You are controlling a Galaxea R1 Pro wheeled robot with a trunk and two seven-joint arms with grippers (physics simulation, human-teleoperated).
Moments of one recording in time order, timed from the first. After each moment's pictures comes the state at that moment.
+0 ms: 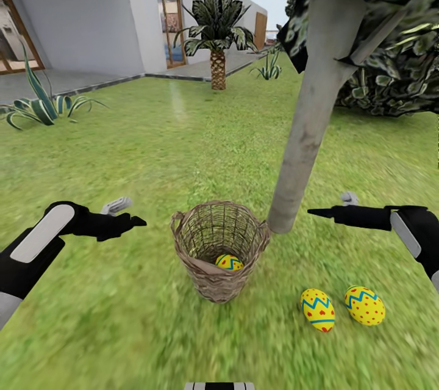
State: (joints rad) left arm -0.84 0.51 -0.37 -1.28 1.57 0.98 0.64; right arm -0.96 -0.53 0.15 -0.77 -0.38 0.72 1.02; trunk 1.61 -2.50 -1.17
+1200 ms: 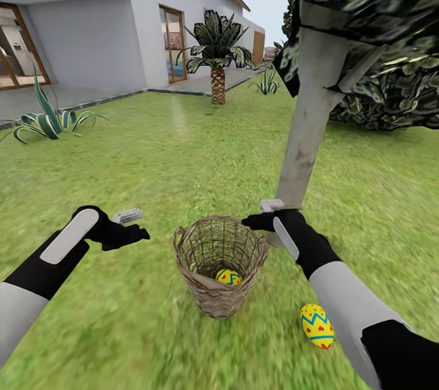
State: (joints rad) left arm -0.84 0.40 -0.42 -1.25 1.56 0.98 0.94; right arm -0.95 0.02 0.26 -0.80 -0.27 0.72 0.02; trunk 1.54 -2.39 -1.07
